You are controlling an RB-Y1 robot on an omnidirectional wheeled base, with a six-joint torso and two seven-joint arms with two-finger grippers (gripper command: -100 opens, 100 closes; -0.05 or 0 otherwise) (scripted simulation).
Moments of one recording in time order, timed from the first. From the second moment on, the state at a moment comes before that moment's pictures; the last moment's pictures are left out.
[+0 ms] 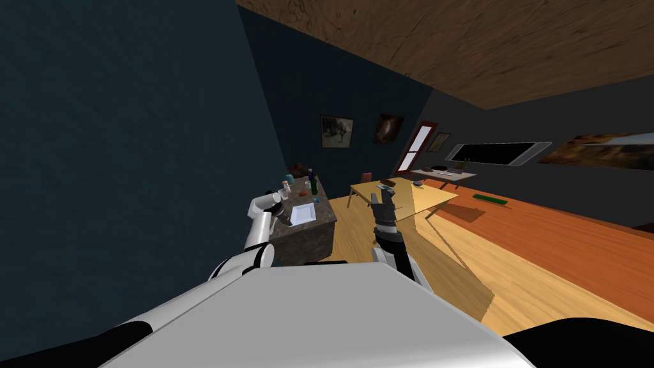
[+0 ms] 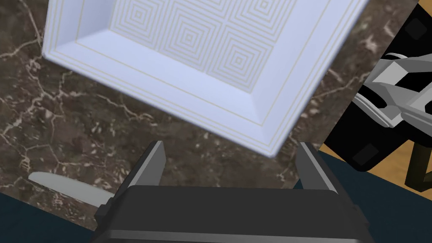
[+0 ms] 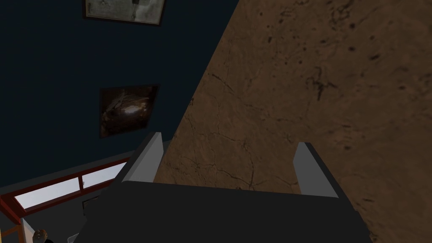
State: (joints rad) left arm -0.49 0.18 0.43 -1.51 0.19 1.90 0.45; right arm 0.52 0.00 -0.03 -2.22 0.11 -0.59 -0.02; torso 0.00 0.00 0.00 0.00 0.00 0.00
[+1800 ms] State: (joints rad) left arm -0.49 0.17 0.42 -1.46 0.18 1.89 0.46; right arm 0.52 0.00 -0.03 -2.22 0.11 -0.59 -0.02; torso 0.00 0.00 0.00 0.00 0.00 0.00
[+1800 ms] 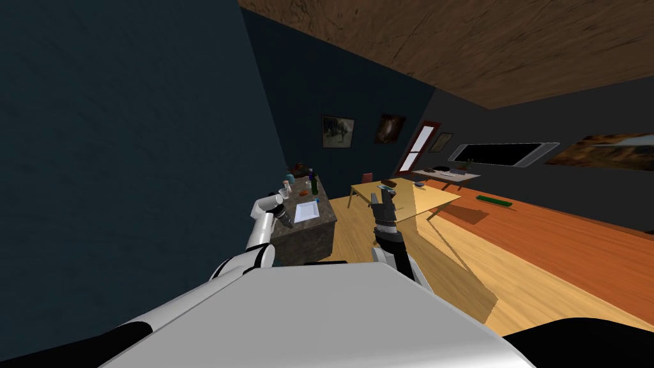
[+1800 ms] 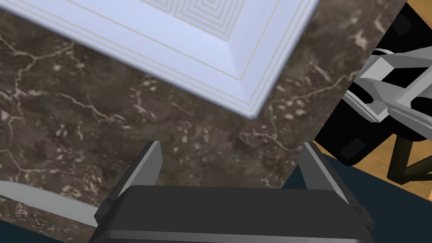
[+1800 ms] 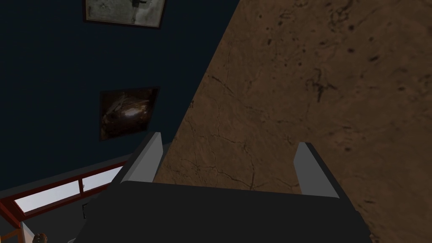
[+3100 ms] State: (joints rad) left arm -0.59 0.20 0.30 -1.51 0.10 1.80 0.41; right arm 0.52 0.00 -0.03 -2.22 0.11 -0.59 -0.02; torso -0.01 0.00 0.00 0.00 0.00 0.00
